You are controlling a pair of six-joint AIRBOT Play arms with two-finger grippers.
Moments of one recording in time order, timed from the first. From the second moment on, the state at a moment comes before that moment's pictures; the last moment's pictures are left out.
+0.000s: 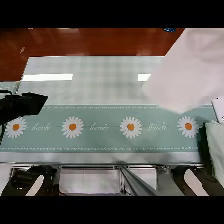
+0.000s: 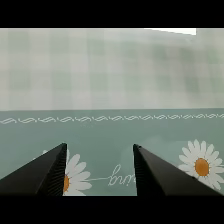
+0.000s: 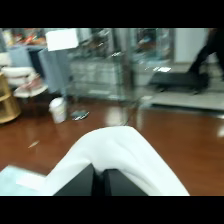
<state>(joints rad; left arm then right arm) -0.14 -0.47 0.87 1.33 -1.09 -1.71 -0.36 -0.88 1.94 -0.67 1.26 1.30</state>
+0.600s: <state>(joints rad) -0.14 -0.47 0.86 1.33 -1.03 -1.67 0.32 -0.91 1.44 -0.84 1.23 1.40</state>
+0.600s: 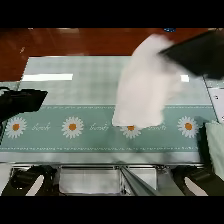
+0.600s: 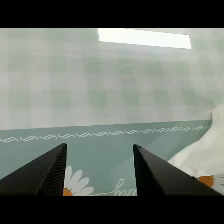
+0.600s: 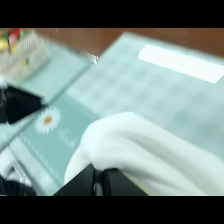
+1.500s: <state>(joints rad) -0.03 -0.50 0.73 1.36 -1.16 -1.70 0.44 -1.35 1.33 -0.95 1.00 1.54</state>
